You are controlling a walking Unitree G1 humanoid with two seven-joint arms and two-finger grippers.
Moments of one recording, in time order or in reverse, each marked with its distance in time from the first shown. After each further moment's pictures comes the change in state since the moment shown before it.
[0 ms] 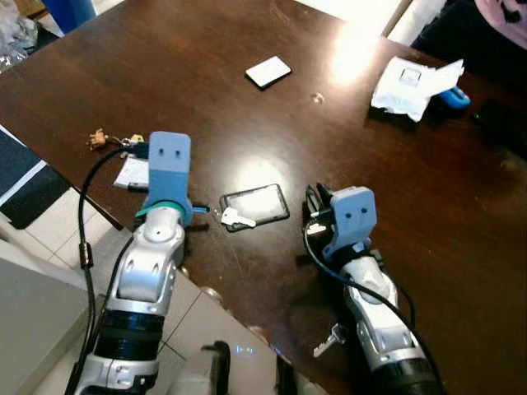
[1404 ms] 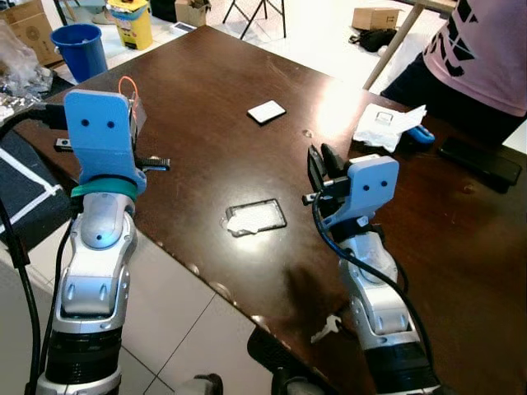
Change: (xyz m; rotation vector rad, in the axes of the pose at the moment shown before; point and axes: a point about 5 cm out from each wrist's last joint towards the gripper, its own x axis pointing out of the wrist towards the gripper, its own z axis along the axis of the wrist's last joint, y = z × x) left arm -0.023 0.041 0.052 0.073 -0.440 0.068; right arm 0.016 0.003 0.045 0.106 -0.189 -0.031
